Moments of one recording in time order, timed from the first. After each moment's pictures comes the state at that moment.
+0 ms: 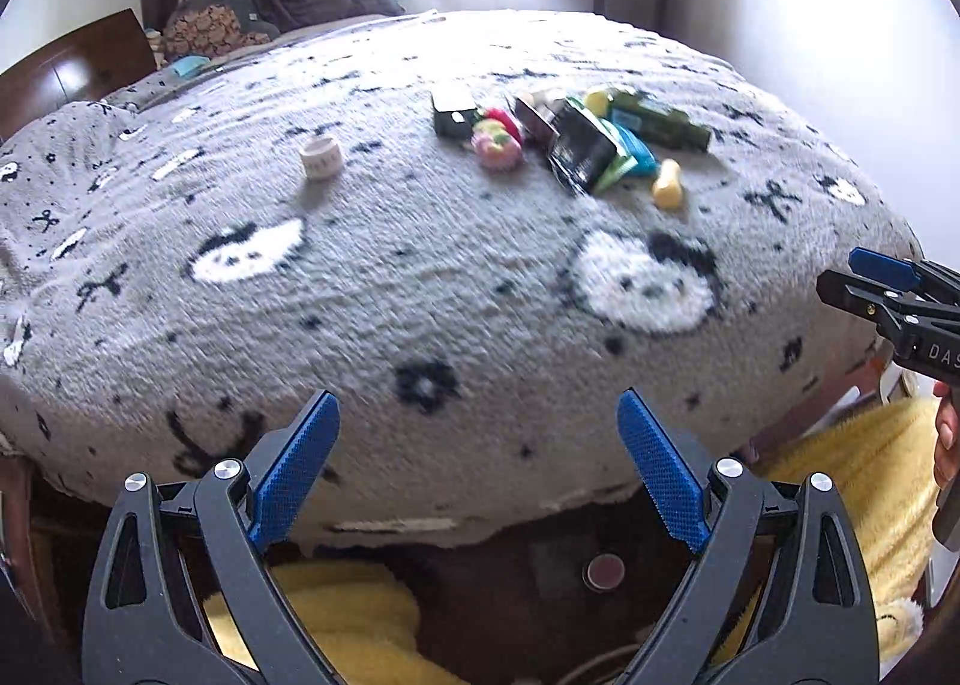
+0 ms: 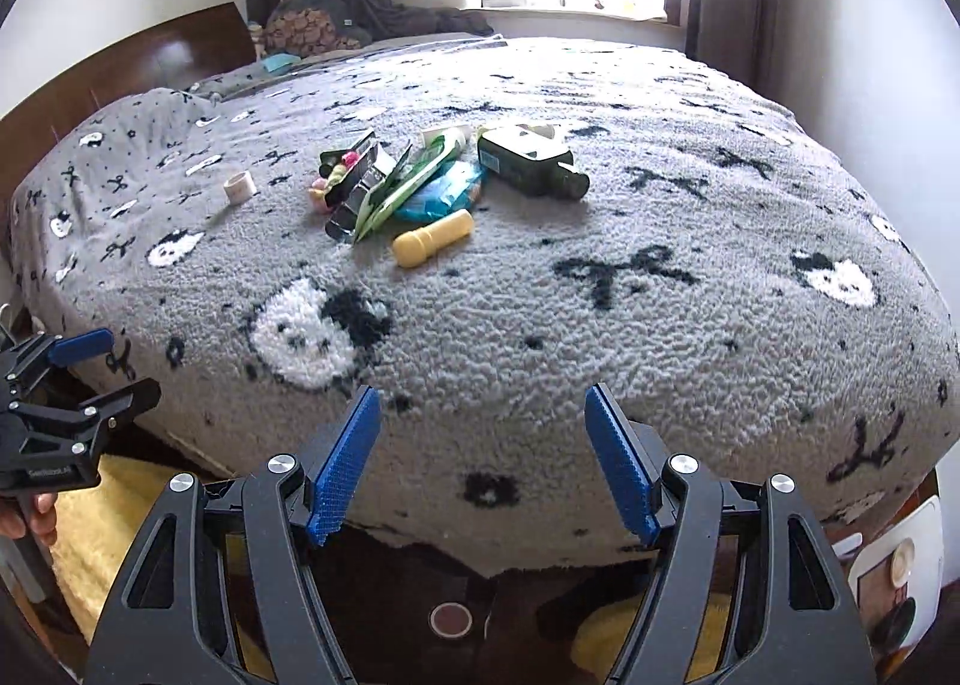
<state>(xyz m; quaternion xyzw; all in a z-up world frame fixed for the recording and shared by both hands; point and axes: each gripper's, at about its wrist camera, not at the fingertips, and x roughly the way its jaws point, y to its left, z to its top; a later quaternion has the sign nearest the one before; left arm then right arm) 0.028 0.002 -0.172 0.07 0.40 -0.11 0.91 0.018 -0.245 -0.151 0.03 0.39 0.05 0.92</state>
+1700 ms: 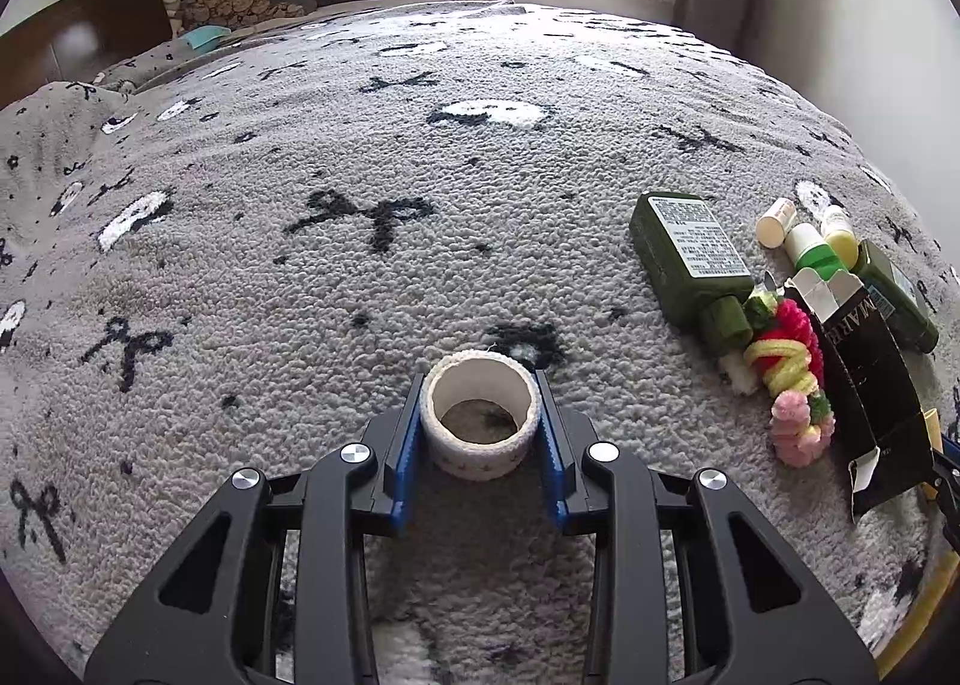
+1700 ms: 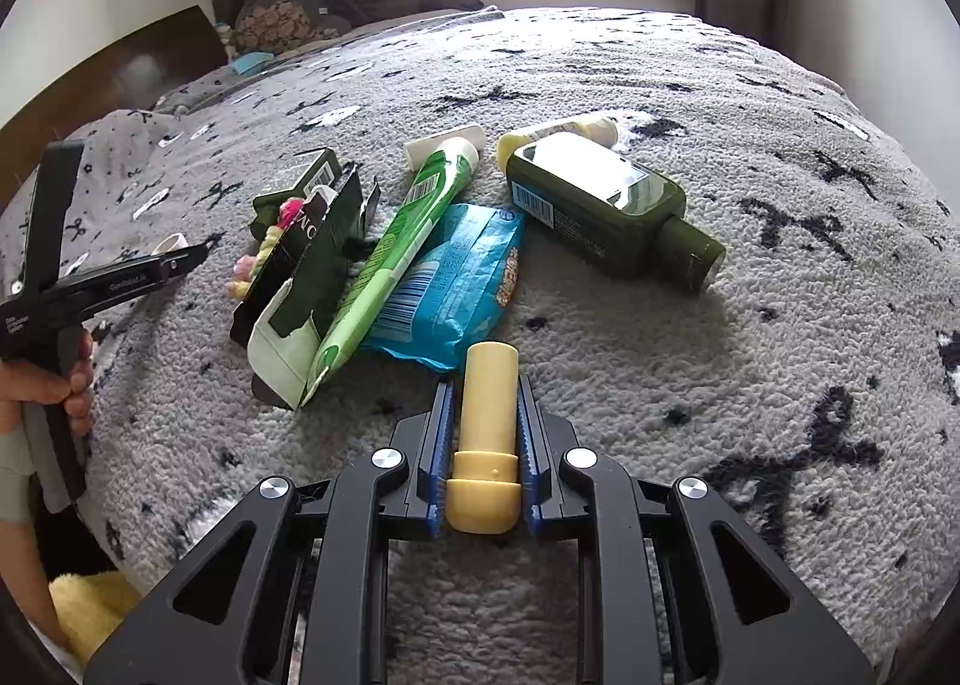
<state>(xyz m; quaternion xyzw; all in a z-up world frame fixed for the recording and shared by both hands) 0.271 0.053 -0.190 0.04 0.42 -0.08 0.90 0.154 -0.220 -0.185 0.06 0.42 0.05 0.91</state>
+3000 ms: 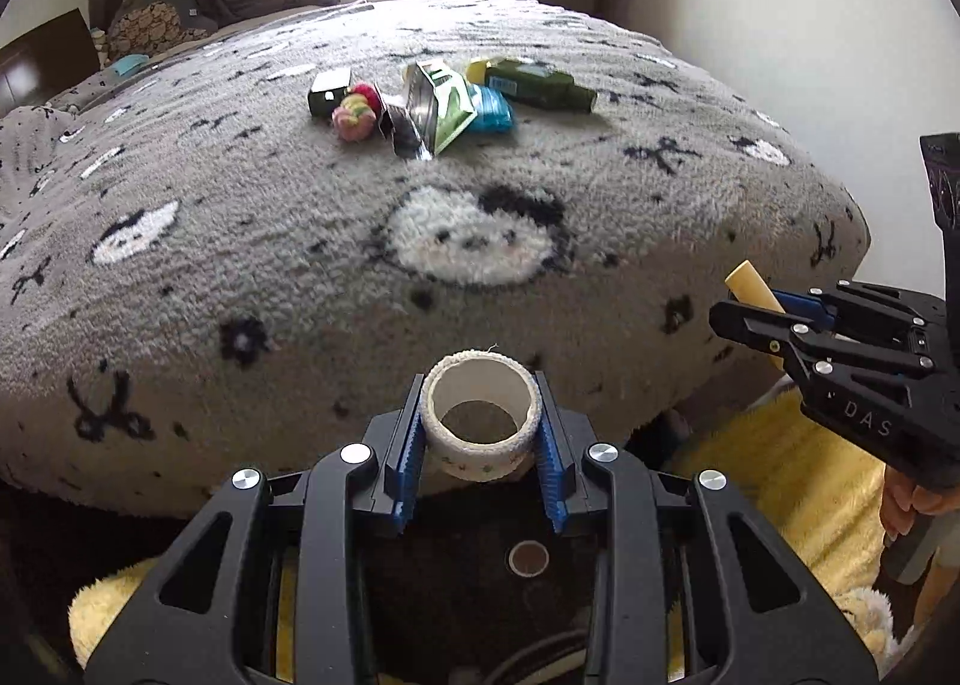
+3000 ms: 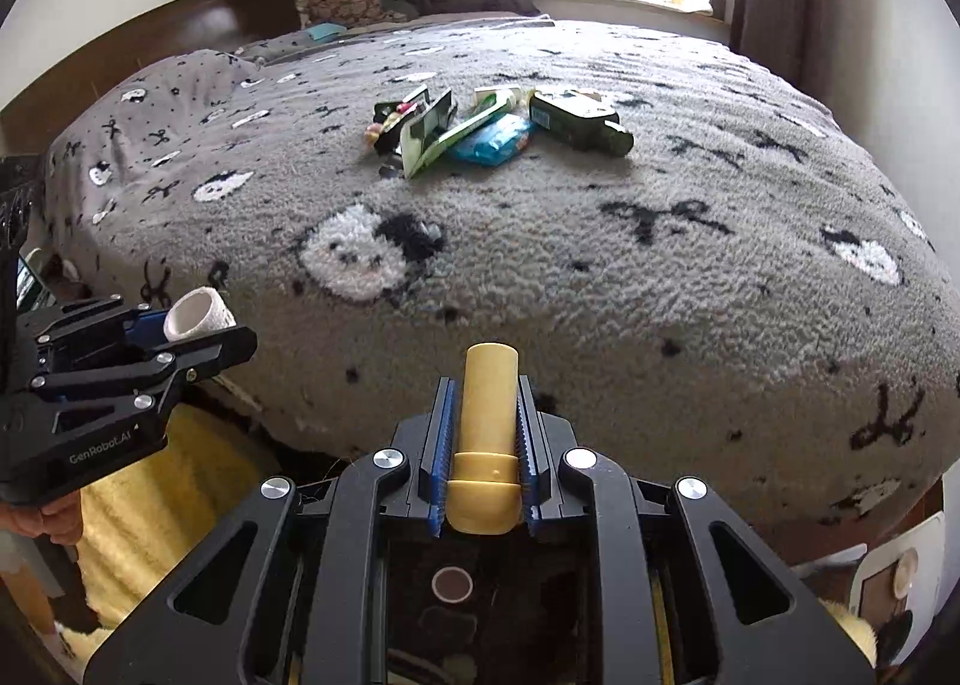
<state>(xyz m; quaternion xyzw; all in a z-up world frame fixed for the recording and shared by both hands) -0.004 -0.058 -0.188 0.06 0.43 -0.19 0.88 -0.019 -0.240 -0.182 0.02 0.42 0.10 0.90</state>
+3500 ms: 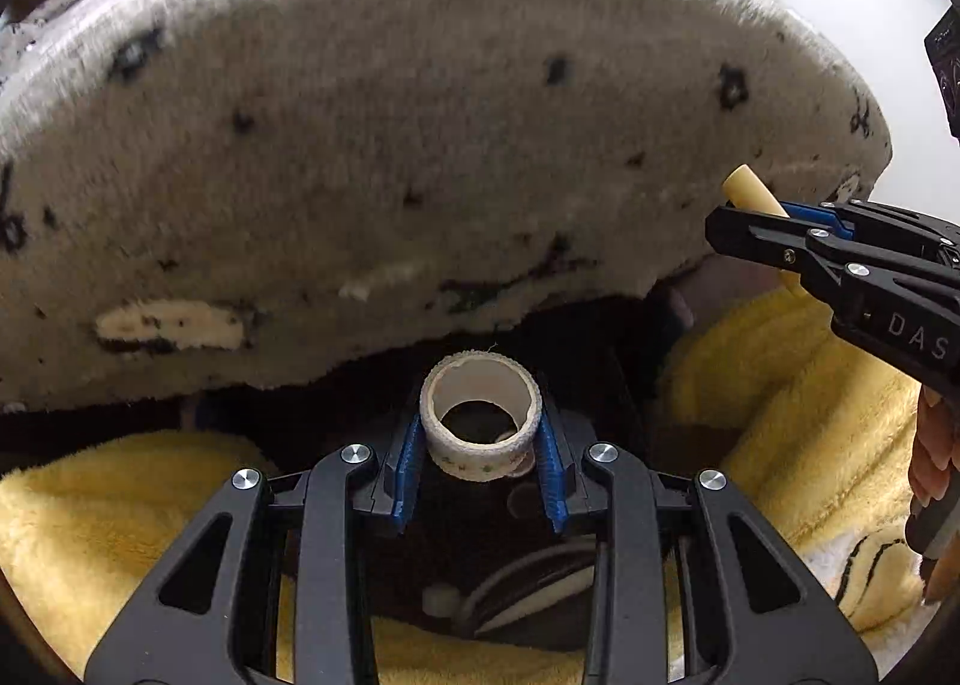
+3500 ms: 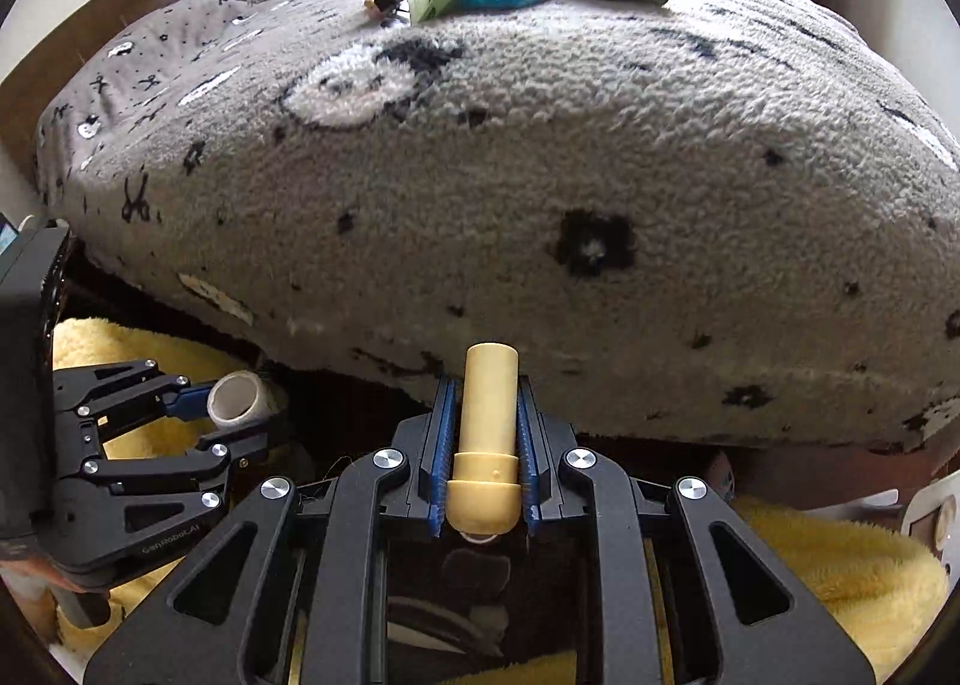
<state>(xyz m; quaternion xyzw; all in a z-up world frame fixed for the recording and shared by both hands) -0.020 -0.049 -0.290 0.06 0.55 -0.19 0.81 -0.020 -0.219 -0.254 0.03 0.51 0.12 0.85</state>
